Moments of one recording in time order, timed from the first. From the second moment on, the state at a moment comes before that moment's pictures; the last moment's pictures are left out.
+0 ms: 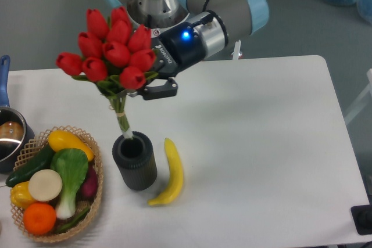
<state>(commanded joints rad) 2.67 -1.71 -1.79 -0.92 -0.01 1.14</state>
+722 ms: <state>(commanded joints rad) 2.79 -1.73 -1.79 -0.91 0.03 1.15</state>
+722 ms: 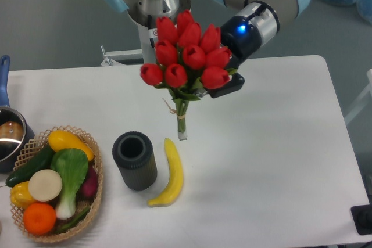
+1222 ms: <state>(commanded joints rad) 2.81 -1.70 -1.84 -0.91 0.05 1.18</state>
